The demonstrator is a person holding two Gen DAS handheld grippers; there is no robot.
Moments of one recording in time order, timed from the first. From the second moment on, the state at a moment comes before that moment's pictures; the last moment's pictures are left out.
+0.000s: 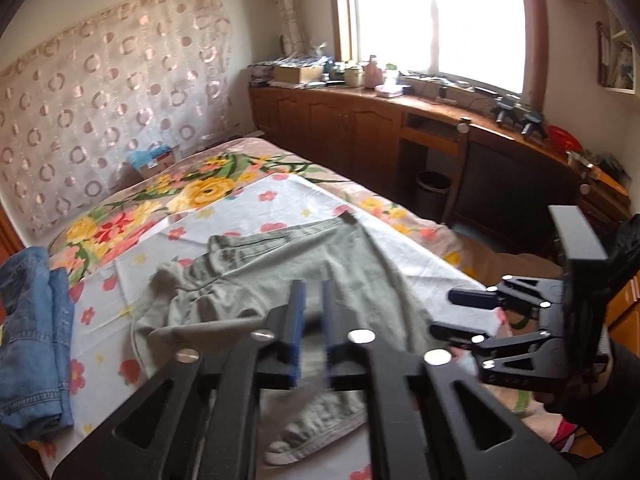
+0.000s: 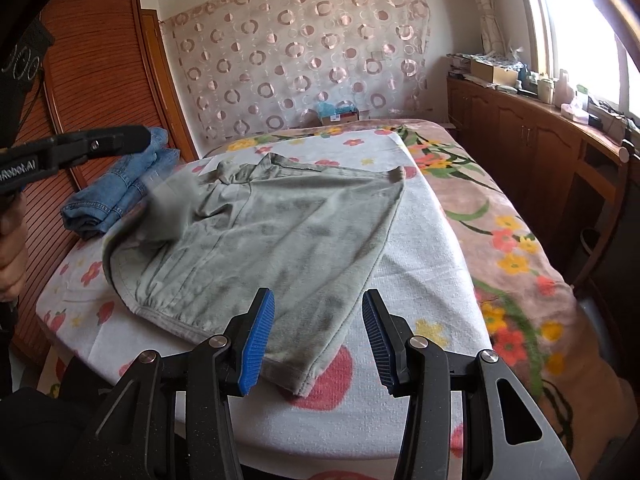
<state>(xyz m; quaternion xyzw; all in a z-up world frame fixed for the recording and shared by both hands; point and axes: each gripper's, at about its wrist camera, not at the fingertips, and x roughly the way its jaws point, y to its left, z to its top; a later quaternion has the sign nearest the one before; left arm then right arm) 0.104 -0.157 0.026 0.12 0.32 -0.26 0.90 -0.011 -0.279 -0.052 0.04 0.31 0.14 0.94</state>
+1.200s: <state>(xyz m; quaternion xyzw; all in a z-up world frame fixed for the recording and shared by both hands) 0.111 -0.063 -0.062 0.04 0.40 -0.19 0.90 0.050 -0.243 -0.074 0.02 0.35 0.22 0.91</state>
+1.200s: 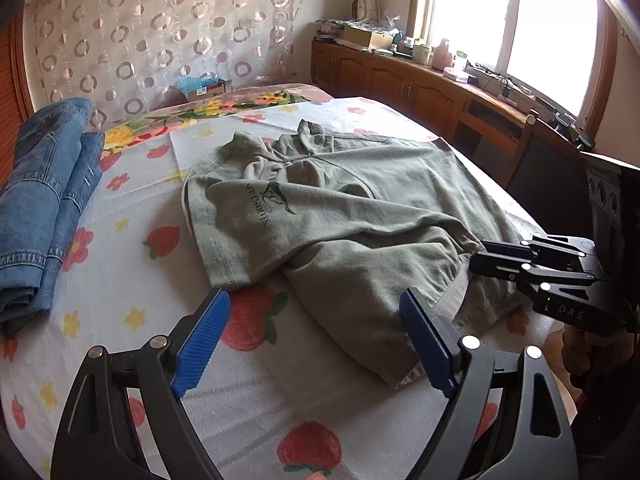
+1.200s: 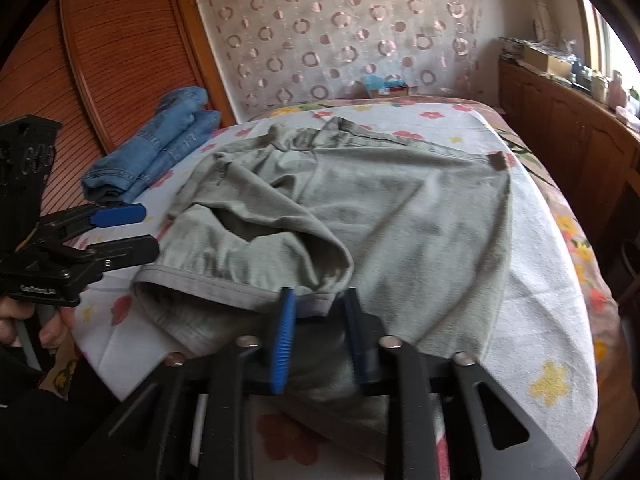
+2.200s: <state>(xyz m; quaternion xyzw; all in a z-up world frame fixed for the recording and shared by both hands) 0.104 -0.089 -0.058 0.06 0.40 -0.21 0.89 -0.024 -0.294 -0.042 0.02 0.34 0.19 0.92</state>
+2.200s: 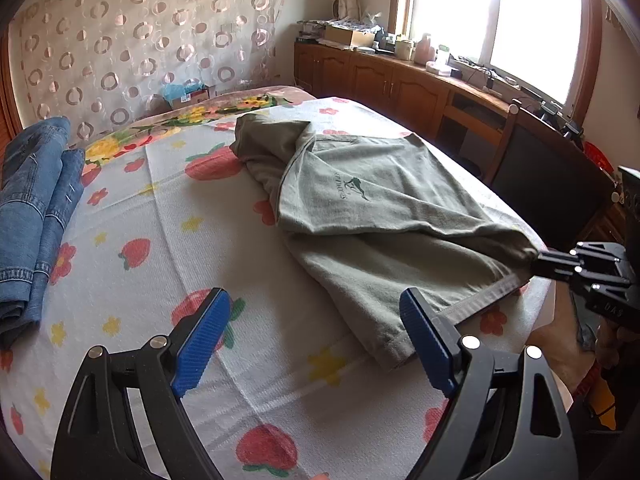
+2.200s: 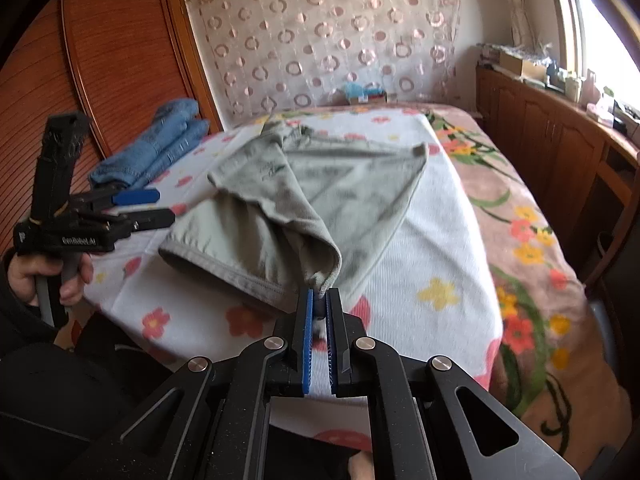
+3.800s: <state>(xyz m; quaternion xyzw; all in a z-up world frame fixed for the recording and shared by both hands) 0.108 -0.012 -0.041 0.01 0.37 -0.14 0.92 0.099 -0.186 -0.012 -0.08 0.33 0.29 0.90</state>
